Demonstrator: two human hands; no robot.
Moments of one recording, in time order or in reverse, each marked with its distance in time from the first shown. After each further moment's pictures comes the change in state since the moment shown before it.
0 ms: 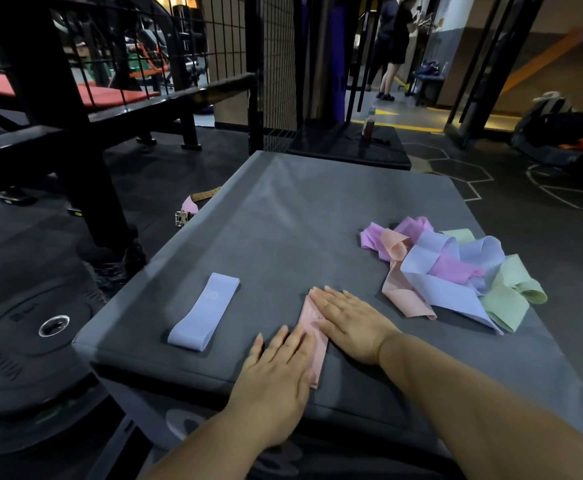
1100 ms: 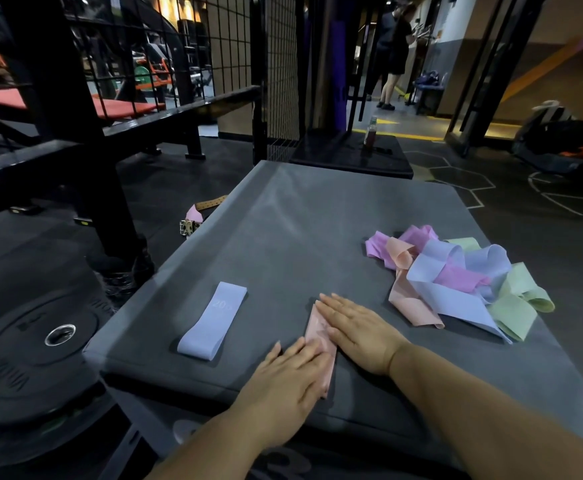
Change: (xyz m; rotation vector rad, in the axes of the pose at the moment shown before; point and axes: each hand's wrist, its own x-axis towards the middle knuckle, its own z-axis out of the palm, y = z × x) left_hand 0.005 -0.010 -0.008 -0.105 -0.064 0.145; right_hand -0.002 0.004 0.005 0.066 0.103 -0.057
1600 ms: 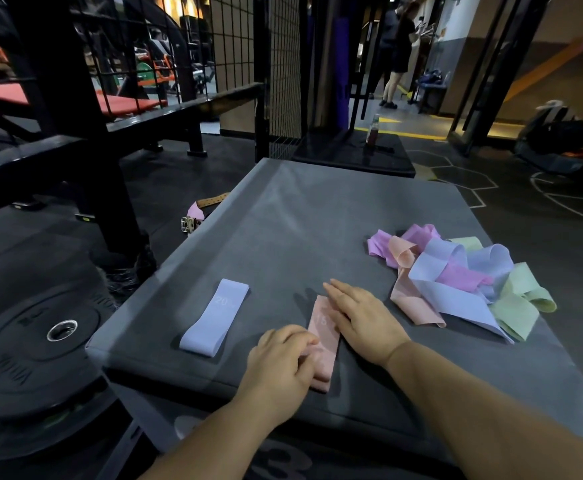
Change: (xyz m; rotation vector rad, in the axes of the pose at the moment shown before) left_hand 0.004 0.001 -0.010 -0.270 0.300 -0.209; right_hand 0.005 -0.005 -0.003 0.054 0.186 0.162
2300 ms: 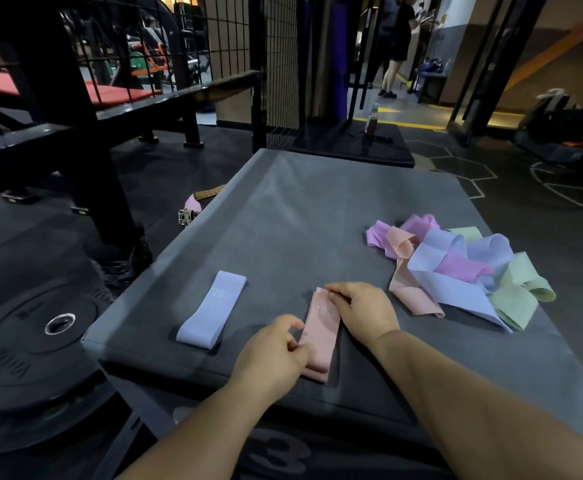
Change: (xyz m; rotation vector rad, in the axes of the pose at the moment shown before) left_hand 0.006 0.006 -0.012 -0.233 -0.029 -0.267; right_hand 0.009 -0.009 0.002 0.160 0.159 0.230
